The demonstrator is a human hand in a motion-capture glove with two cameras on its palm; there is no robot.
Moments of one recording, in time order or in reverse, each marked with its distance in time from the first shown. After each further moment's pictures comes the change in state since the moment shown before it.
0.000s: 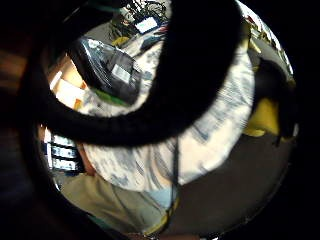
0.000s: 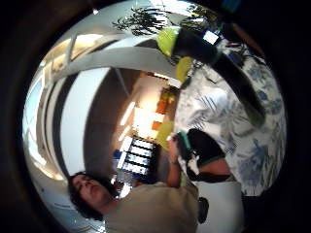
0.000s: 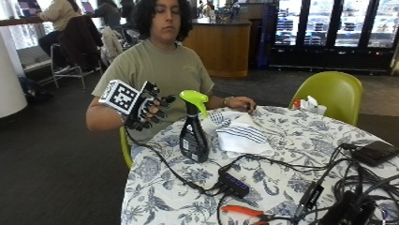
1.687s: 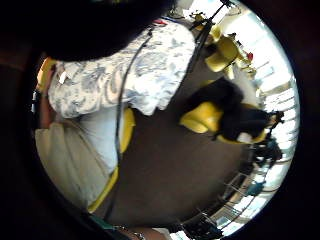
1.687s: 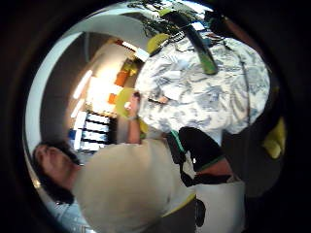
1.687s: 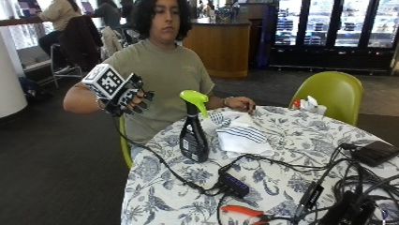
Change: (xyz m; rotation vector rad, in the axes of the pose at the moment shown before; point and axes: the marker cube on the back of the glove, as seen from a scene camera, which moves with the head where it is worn) arm -0.005 0.072 -0.069 -0.264 0.290 -0.110
